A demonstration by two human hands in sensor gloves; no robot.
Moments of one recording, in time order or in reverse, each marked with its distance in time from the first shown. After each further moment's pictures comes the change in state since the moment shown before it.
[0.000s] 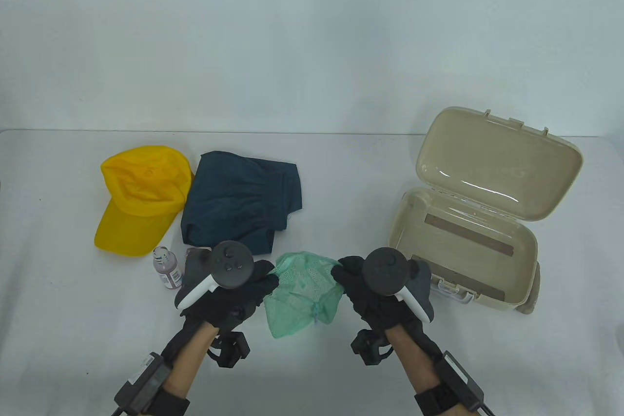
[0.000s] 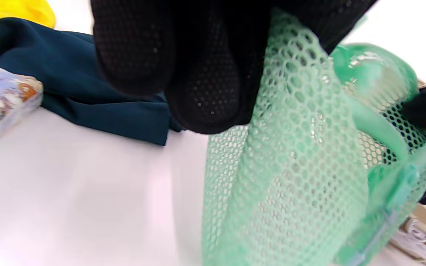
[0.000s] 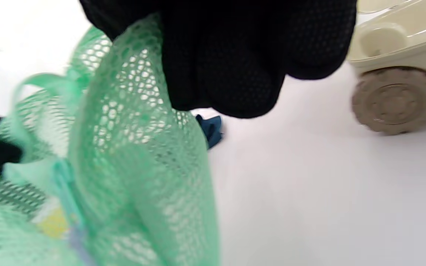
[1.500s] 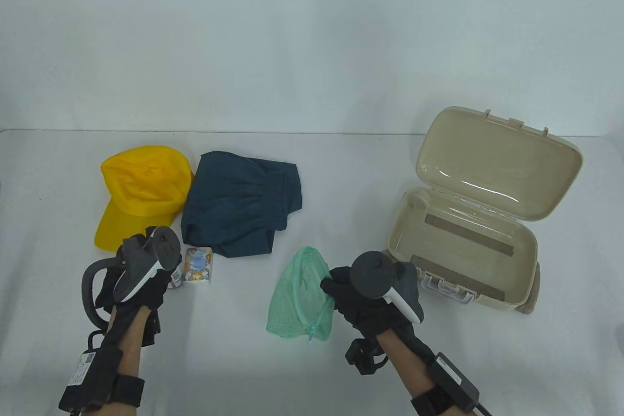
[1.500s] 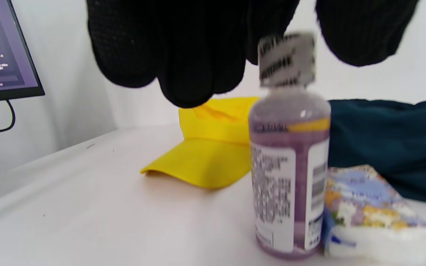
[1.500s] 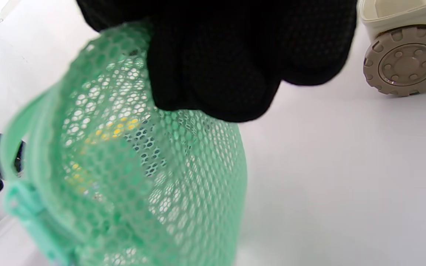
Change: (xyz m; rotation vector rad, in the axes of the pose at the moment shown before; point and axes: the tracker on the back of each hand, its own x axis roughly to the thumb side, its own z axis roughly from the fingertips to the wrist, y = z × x) left_hand -0.109 0.053 0.027 0.195 0.604 -0.494; right_hand 0.019 0.015 0.008 0.101 -0.026 -0.003
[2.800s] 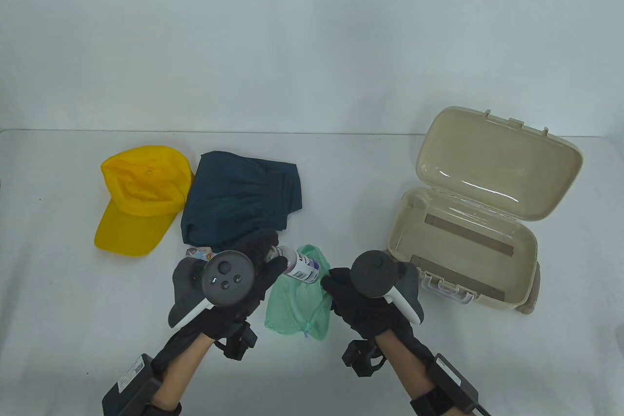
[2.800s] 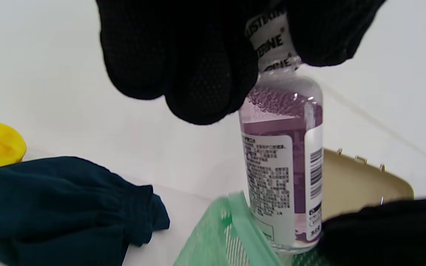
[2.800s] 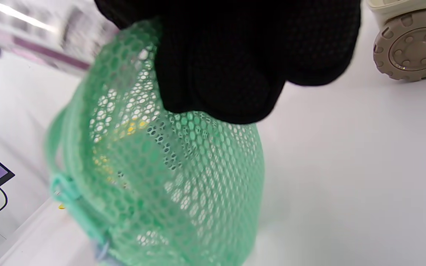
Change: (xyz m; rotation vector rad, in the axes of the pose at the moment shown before) left_hand 0.114 0.071 0.100 0.198 -0.621 0.484; right_hand 0.003 0.000 0.001 0.020 -0.001 -0.066
